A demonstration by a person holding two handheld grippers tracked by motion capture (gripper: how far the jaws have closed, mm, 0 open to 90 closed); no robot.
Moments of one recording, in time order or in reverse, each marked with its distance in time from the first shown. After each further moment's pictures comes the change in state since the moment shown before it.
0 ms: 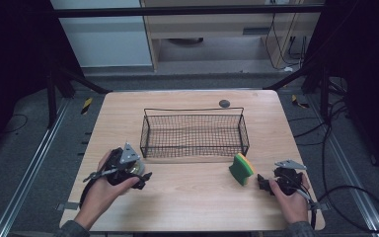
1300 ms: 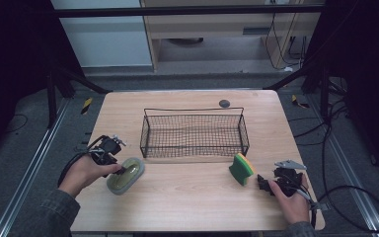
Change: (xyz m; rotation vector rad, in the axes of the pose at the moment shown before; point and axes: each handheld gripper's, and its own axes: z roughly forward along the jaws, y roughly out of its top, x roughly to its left) left arm 0.062 0.000 0.015 0.473 -0.107 -0.113; right arm 0.000 0.000 -0.001 0.009 0.000 -0.005
